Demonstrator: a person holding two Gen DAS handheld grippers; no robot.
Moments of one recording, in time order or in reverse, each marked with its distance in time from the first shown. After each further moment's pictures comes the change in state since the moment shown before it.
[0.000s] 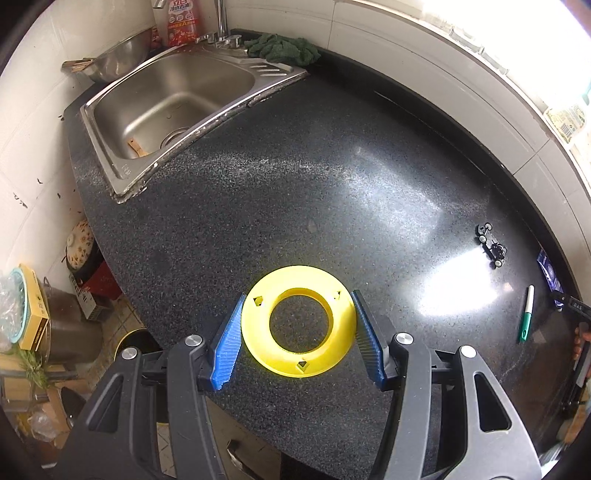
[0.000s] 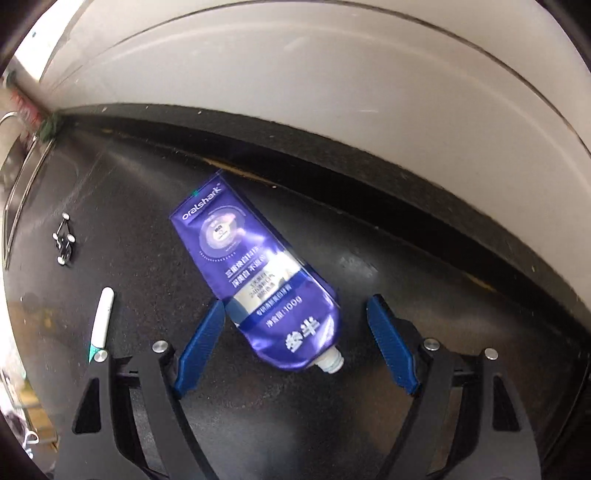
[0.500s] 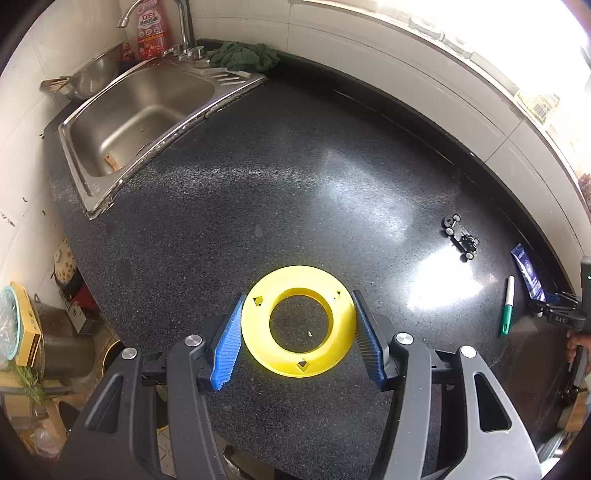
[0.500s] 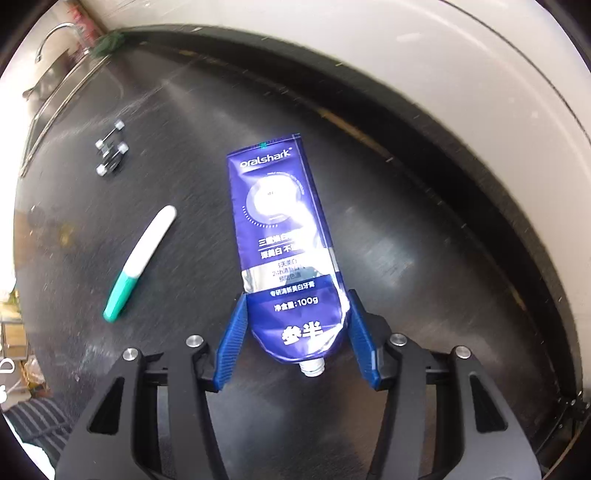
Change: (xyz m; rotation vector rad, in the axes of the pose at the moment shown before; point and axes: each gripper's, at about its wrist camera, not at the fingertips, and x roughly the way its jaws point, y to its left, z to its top) left arm -0.010 -0.044 -0.005 0.070 -0.022 -0.057; right arm 0.005 0.075 -0.014 -0.257 0.095 0.046
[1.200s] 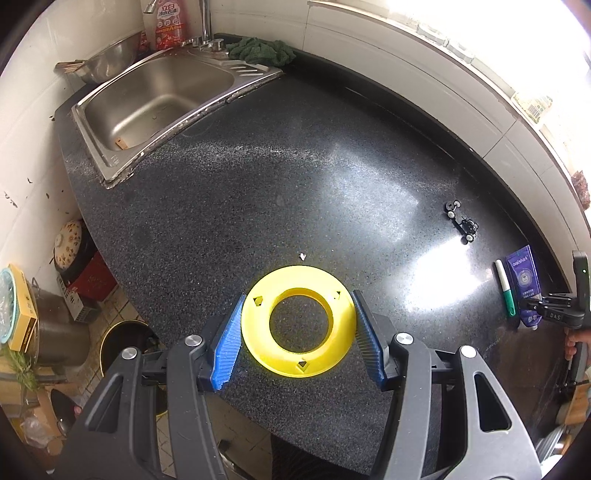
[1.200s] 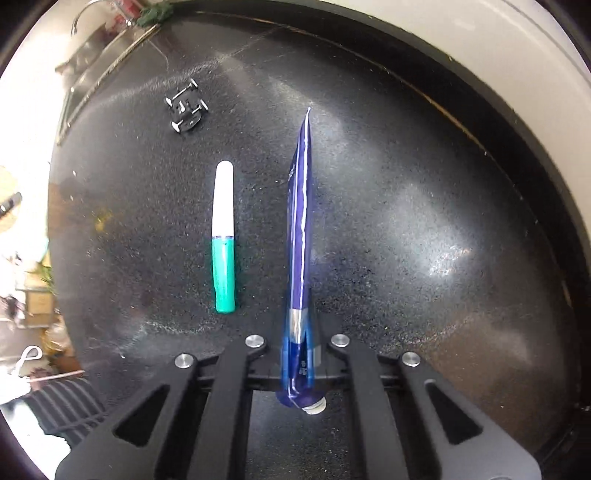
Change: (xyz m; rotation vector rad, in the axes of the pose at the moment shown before) left arm -0.016 0.026 -0.037 -0.048 -0.006 -0.008; right arm 0.010 0.056 0.000 -0.101 0.068 0.093
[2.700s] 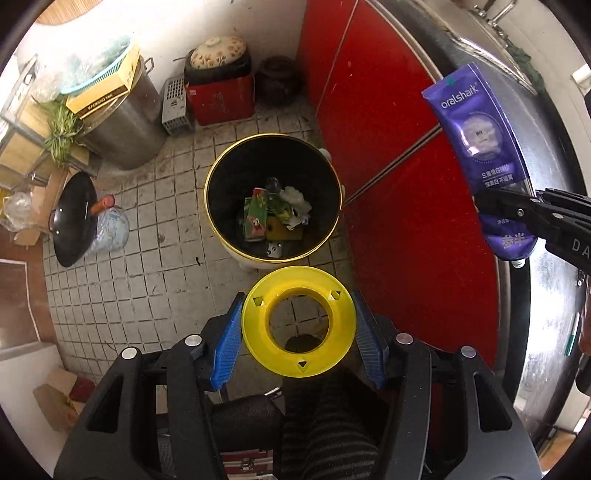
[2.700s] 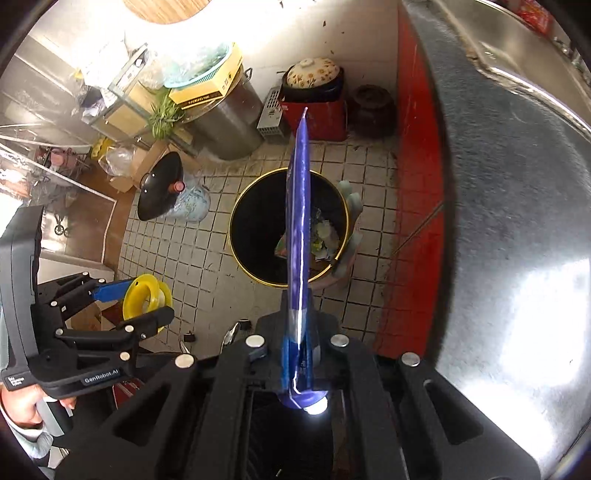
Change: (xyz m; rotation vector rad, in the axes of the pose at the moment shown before) left arm -0.005 0.257 -0.246 -0.693 0.211 0.176; right arm 0.112 0.608 0.032 -0.856 0.146 0.261
